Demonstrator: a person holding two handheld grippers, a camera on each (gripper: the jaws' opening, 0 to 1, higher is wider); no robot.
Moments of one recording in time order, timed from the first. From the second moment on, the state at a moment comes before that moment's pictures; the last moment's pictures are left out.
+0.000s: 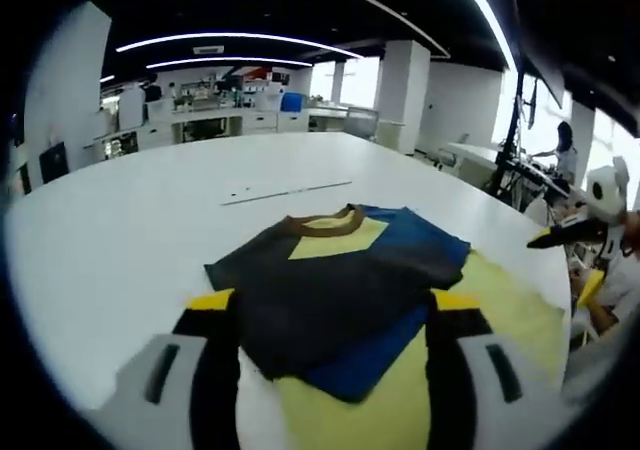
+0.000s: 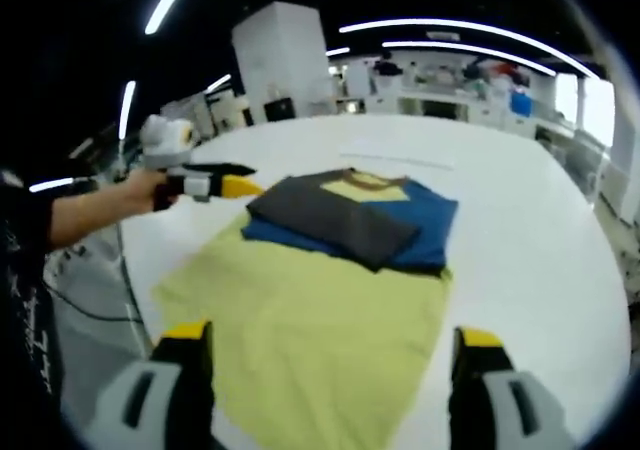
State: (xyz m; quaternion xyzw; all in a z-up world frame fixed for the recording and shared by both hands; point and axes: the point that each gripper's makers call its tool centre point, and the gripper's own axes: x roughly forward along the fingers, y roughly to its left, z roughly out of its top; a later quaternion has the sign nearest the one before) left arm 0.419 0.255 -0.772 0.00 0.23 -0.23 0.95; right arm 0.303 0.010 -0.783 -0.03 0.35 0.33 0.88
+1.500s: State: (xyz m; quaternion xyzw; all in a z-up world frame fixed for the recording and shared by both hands) left arm 0.408 0.294 -0.838 -0.02 0.30 -0.20 0.93; right arm 0.304 0.001 -0.793 -0.03 0.36 0.30 0.88
